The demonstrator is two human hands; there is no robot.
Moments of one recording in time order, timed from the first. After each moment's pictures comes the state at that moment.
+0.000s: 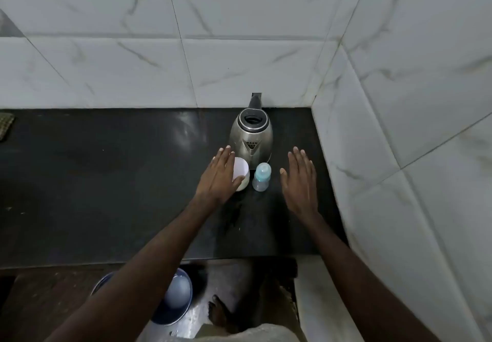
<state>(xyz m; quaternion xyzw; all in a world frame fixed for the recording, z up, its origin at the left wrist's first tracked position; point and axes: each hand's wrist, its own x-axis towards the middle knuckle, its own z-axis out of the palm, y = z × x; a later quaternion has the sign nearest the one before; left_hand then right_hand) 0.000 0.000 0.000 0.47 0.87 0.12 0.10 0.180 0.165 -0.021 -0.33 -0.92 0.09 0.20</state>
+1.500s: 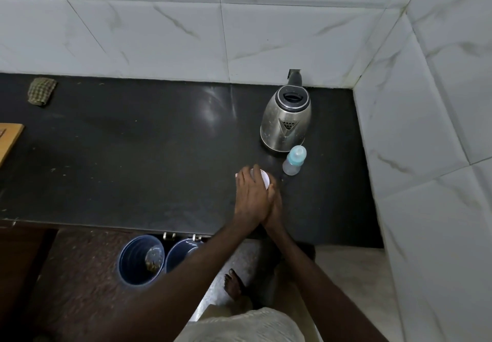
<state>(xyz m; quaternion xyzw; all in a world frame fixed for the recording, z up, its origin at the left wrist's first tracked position) 0.081 -0.036 -0.032 0.31 0.92 0.22 0.12 0.141 0.009 -0.068 -0.38 -0.73 0.55 0.16</state>
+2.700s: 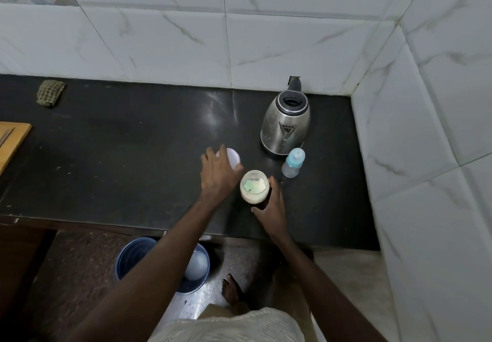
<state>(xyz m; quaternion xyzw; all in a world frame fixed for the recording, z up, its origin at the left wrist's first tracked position) 0.003 -0.066 0.002 0.18 0.96 0.20 0.12 0.158 0.016 -0.102 -0.35 -0.79 0.49 0.11</state>
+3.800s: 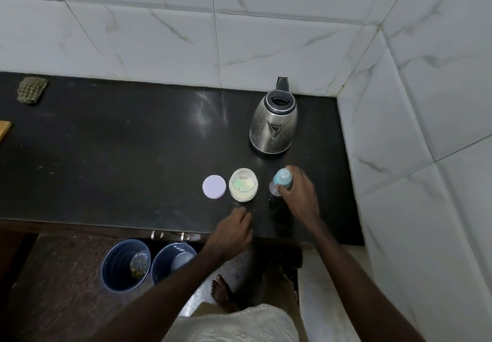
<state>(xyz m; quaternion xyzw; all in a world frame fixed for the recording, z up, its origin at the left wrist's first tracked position) 0.122 -0.120 -0.094 0.55 0.82 0.16 0.06 0.192 0.102 -0.026 -0.37 -0.86 0.35 0.10</state>
